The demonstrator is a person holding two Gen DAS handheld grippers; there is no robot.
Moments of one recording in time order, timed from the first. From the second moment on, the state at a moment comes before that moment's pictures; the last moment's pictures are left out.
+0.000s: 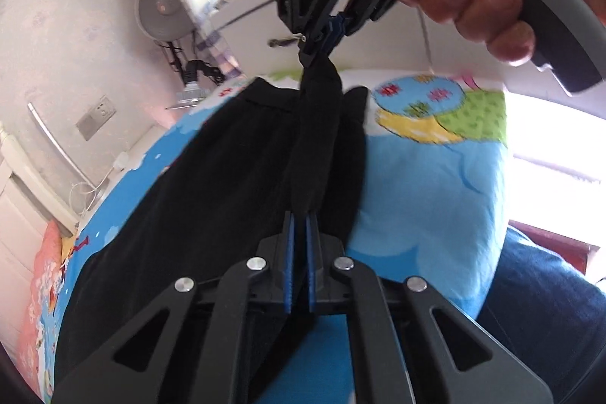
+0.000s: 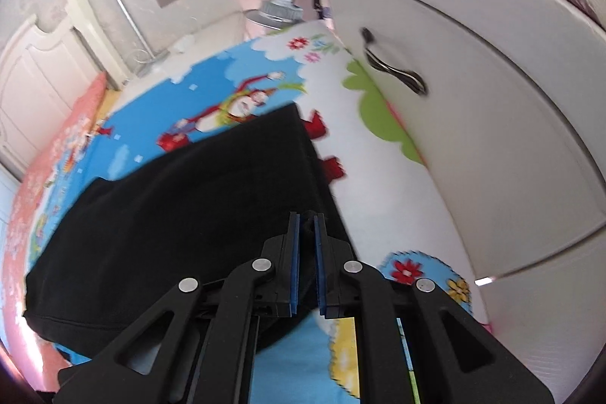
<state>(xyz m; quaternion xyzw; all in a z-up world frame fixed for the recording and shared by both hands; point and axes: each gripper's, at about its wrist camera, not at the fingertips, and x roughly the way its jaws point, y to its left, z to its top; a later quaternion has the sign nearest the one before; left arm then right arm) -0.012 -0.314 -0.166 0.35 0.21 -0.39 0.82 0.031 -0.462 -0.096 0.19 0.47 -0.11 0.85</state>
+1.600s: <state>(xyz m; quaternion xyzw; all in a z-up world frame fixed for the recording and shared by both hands) -0.021 -0.309 -0.172 0.31 0.22 -0.41 0.83 0.152 -0.486 -0.134 0.05 0.54 -0.13 0.83</state>
